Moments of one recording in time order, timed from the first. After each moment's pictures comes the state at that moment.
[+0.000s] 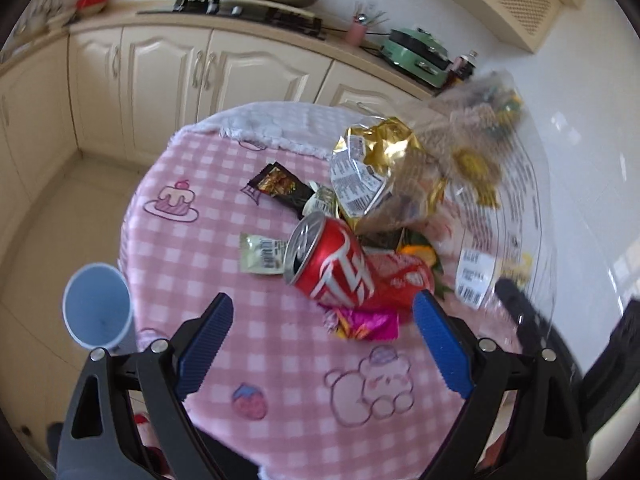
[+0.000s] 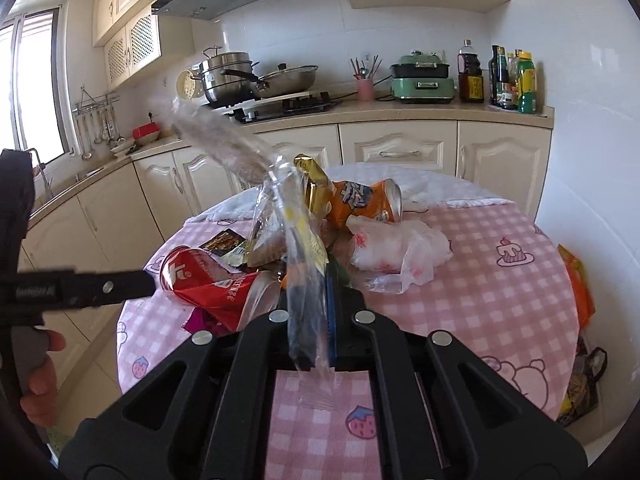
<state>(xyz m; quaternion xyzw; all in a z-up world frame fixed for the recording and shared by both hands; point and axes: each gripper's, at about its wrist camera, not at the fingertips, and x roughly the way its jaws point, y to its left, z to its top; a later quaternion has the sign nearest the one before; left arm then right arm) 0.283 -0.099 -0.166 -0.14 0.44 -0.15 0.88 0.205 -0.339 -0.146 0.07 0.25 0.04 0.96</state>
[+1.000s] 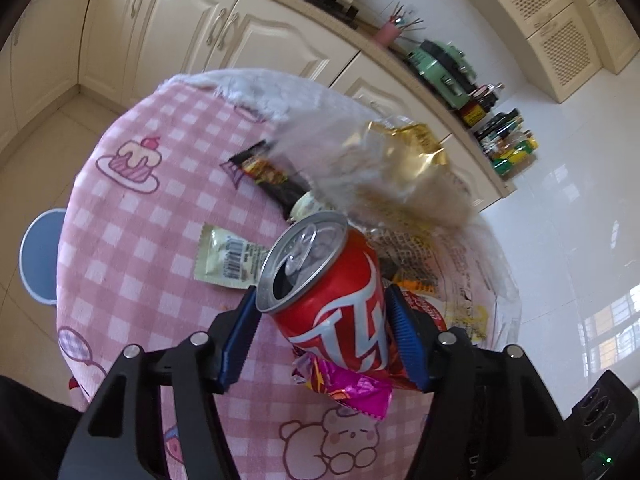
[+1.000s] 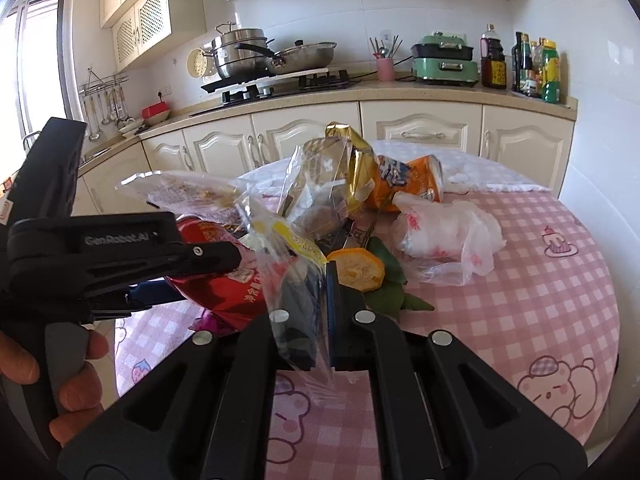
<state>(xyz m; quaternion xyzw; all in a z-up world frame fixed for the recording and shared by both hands) 0.323 -0.105 -0.196 -0.25 0.45 -0.15 0.84 0.228 -0.305 -0.166 0.05 0.27 0.06 0.96</state>
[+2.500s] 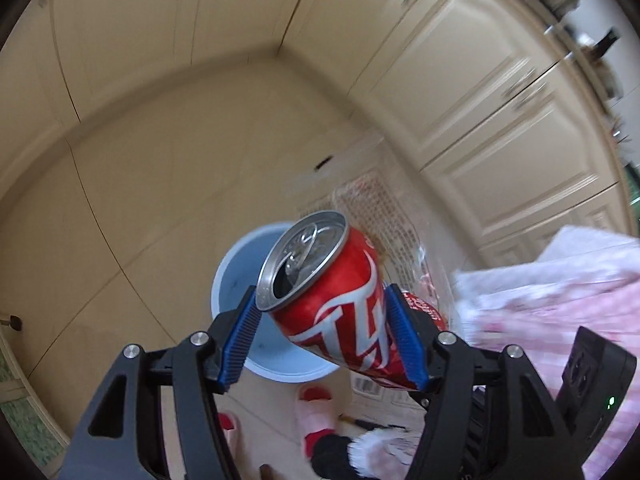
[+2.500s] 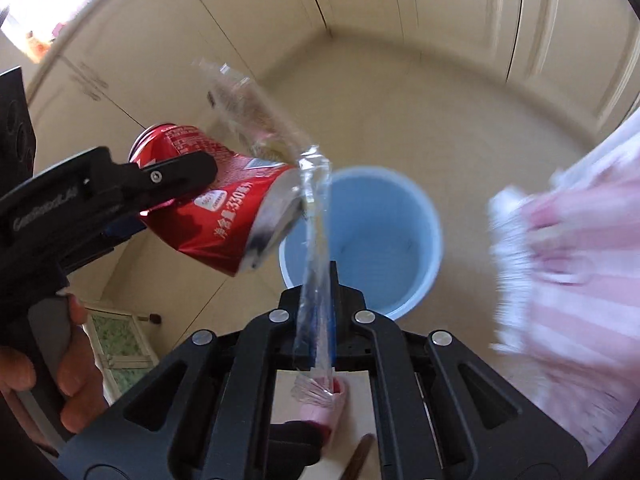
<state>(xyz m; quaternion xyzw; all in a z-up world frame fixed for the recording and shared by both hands) 0.385 0.348 -0.440 -0.30 0.51 0.11 0.80 0.420 0.155 -0.472 -0.01 0.61 0.29 0.74</state>
